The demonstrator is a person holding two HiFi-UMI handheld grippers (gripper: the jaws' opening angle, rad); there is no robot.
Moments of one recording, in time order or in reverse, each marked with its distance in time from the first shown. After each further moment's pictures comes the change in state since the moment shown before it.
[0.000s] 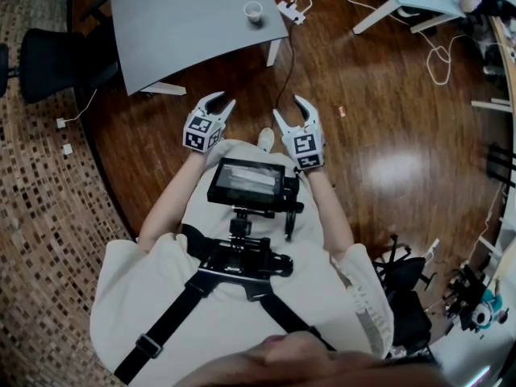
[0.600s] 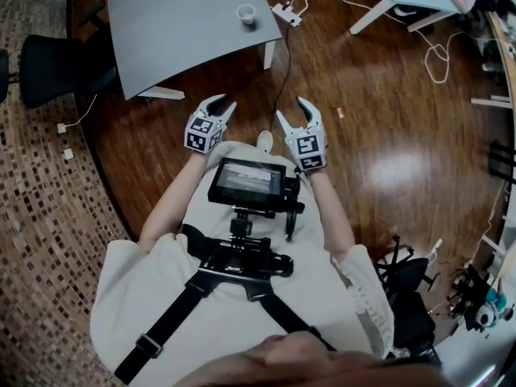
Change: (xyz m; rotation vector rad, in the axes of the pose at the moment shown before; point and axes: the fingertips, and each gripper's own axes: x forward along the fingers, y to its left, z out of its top) left arm 0.015 -0.010 -0.007 -0.002 0.020 -0.011; right arm -0.009 -0.020 -0.018 0.015 0.006 -0.027
